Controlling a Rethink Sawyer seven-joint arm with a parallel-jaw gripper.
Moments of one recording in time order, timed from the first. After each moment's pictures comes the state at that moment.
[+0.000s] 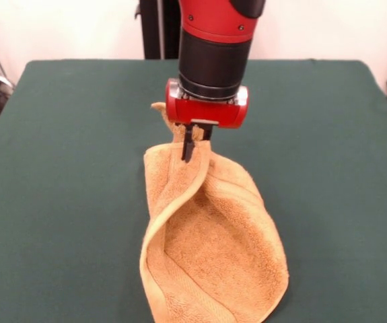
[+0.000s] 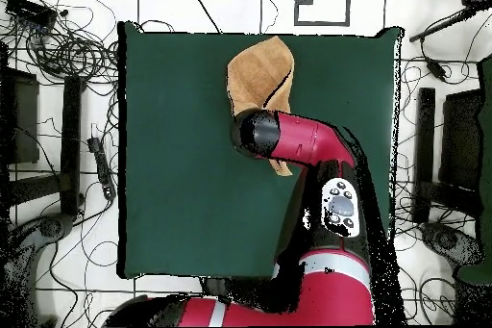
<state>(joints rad) -0.11 -0.43 -0.13 1.40 0.02 0.52 1.57</state>
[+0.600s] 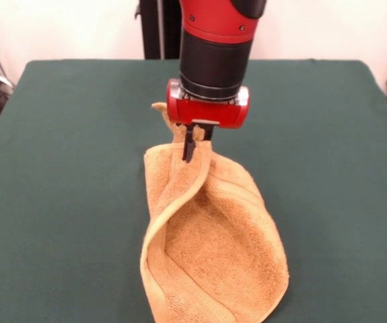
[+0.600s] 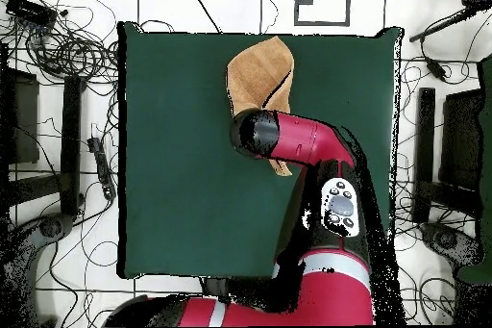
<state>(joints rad) -0.11 -0.43 -0.13 1.40 0.02 0.52 1.57</state>
